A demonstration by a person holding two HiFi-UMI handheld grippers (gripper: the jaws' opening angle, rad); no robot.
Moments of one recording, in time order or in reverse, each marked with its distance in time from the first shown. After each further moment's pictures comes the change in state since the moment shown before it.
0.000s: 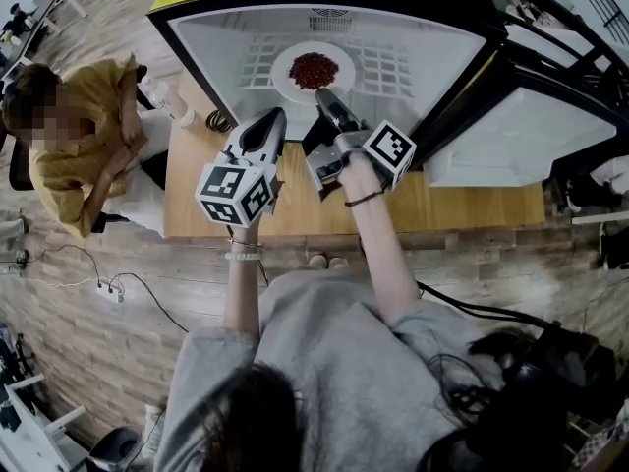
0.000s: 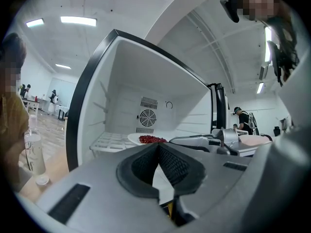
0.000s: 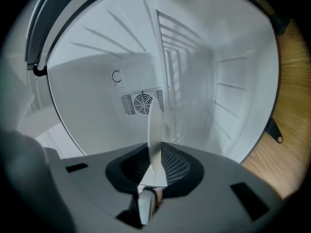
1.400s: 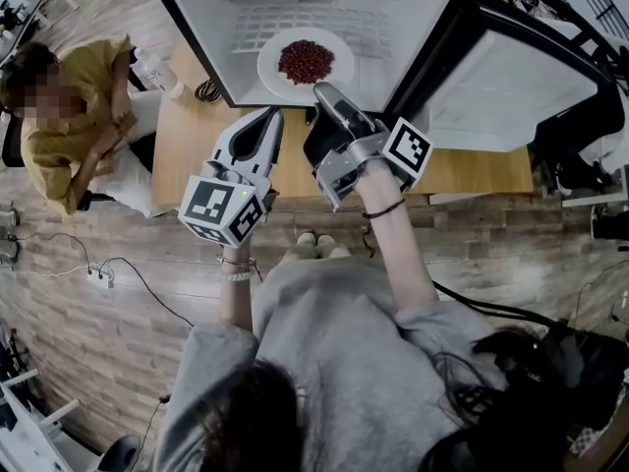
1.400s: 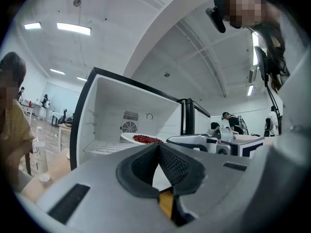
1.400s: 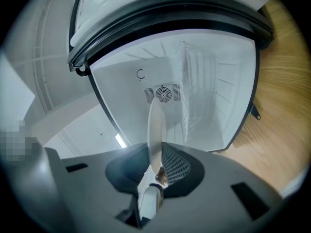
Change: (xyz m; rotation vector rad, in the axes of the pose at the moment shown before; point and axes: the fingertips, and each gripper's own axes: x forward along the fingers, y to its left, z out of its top) left arm -0.070 -0.088 0.024 0.041 -0.075 -0.067; right arm -0.090 0.058 -0.034 0.016 0.125 0.093
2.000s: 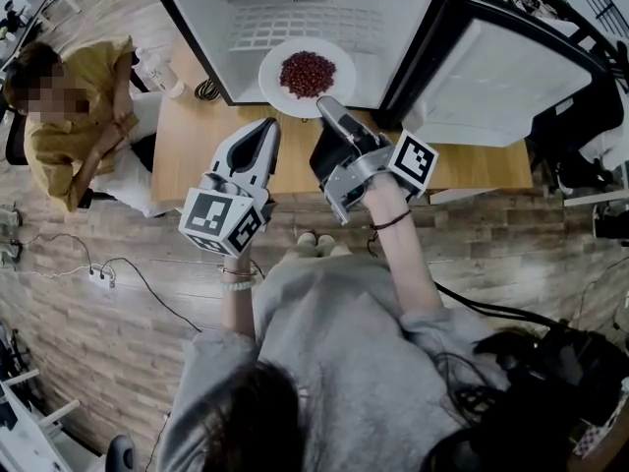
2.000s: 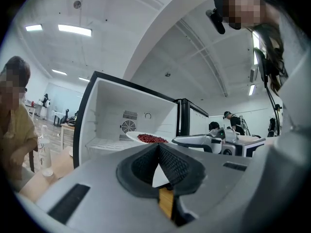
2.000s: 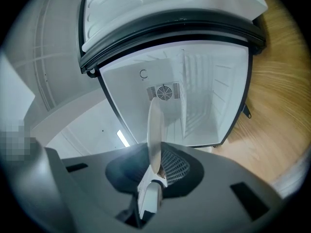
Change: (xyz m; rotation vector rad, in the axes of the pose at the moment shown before) left arm -0.019 -0.018 -0.008 -0.009 0.004 0.021; right arm -0.035 0.001 -0.010 -0.012 0.047 0.005
